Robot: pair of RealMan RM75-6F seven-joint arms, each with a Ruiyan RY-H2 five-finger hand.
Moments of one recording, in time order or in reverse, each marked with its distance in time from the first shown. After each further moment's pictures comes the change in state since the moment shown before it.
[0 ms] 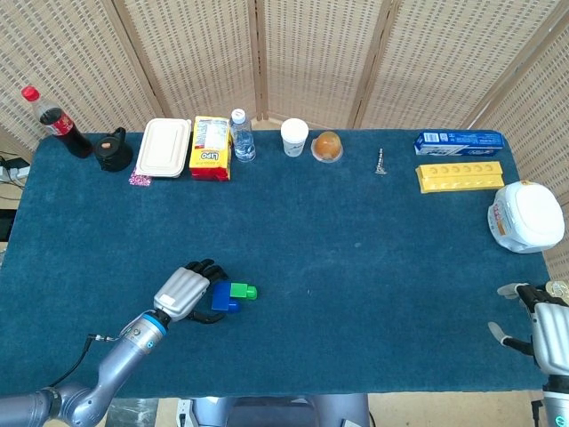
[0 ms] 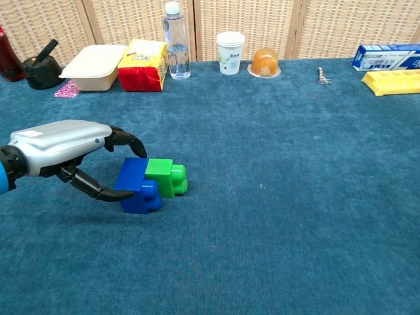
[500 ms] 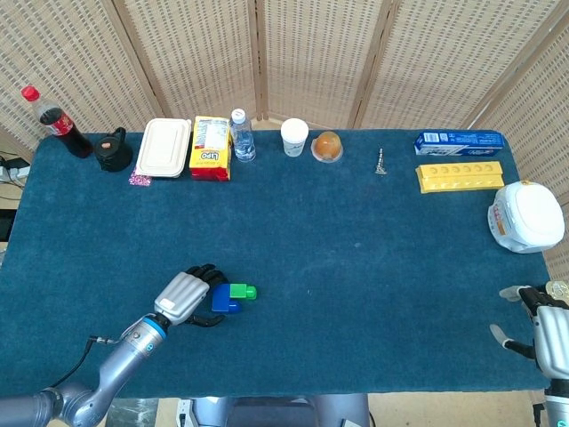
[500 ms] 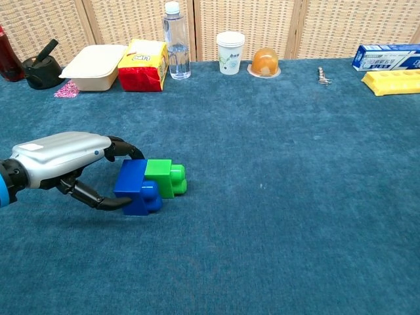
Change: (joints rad) left arm 0.012 -0.035 0.040 0.077 0.065 0.019 -0.072; right arm -0.015 0.005 -0.008 -0.013 -0.011 0.016 -0.008
